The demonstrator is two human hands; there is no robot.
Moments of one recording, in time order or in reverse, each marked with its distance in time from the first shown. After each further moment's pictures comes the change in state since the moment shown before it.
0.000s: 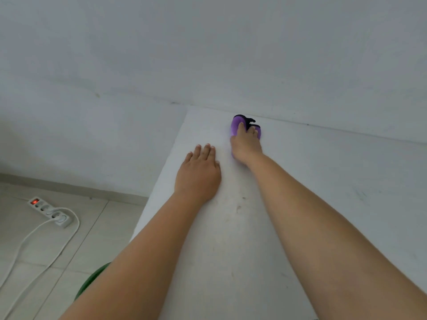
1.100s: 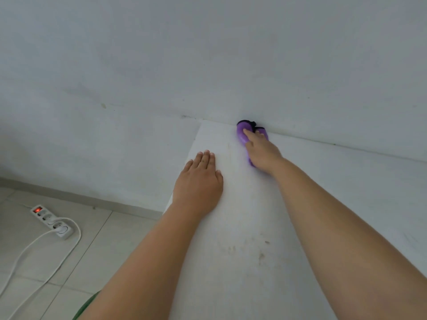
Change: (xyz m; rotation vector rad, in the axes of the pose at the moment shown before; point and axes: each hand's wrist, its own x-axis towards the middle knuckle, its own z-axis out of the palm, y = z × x) left_hand 0.045 -0.034 -0.005 0.000 0.045 -0.038; right_hand 0.067 0.002 -0.004 -0.043 -0.041 -0.213
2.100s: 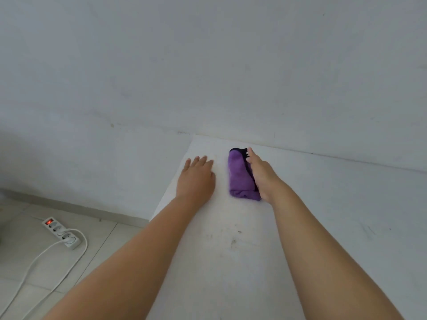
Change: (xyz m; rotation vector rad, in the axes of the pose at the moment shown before) left_hand -0.001 0.031 -0.015 0.015 0.109 0.013; right_hand -0.079 0.010 -0.016 0.988 -0.079 0.250
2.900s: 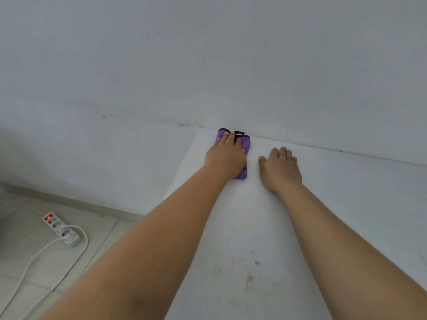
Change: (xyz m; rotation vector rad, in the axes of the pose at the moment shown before) left_hand 0.113 0.018 0.040 0.038 -0.162 0.075; right_hand 0.073 0.020 -0.011 -1.083 0.231 -0.047
